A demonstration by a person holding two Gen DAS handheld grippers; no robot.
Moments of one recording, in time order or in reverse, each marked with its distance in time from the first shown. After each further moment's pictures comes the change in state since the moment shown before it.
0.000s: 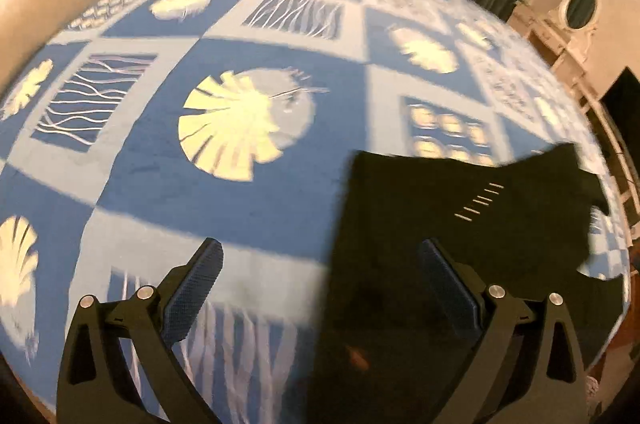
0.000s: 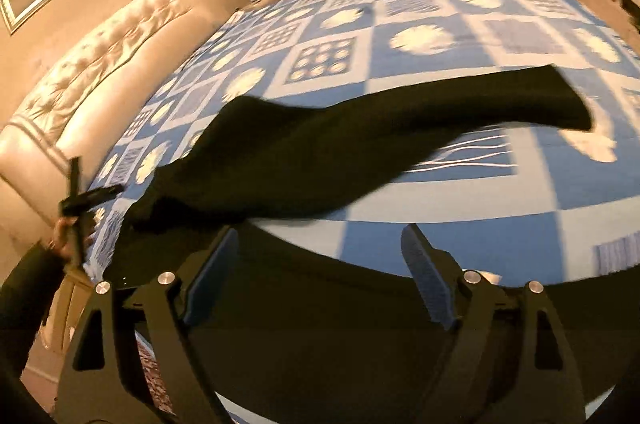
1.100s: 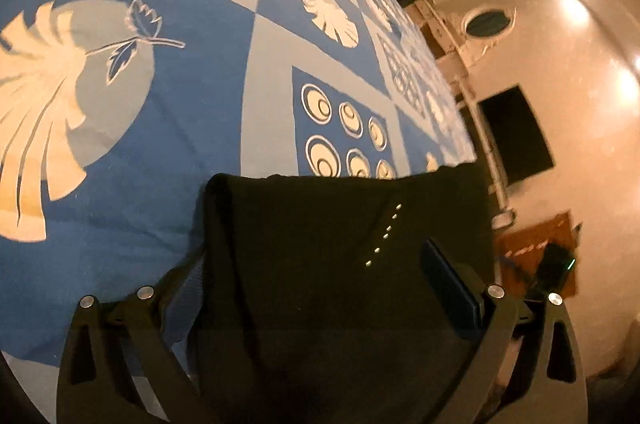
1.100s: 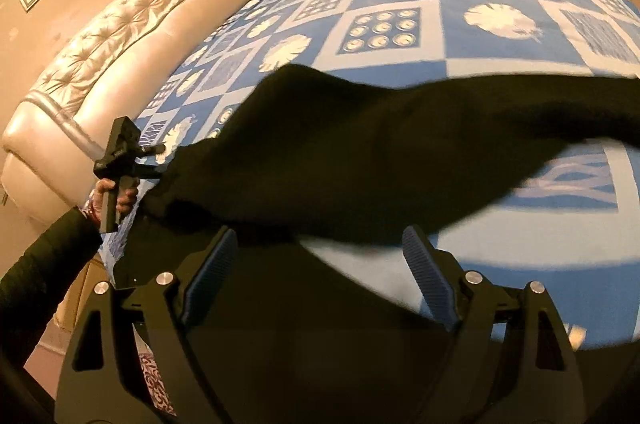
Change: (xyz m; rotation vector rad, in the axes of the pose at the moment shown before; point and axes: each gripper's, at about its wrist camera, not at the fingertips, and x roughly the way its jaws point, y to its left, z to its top) left arm 0.068 -0.016 0.031 -0.031 0.169 -0.608; right arm 0.080 0.039 0.030 -0.073 0.105 0.124
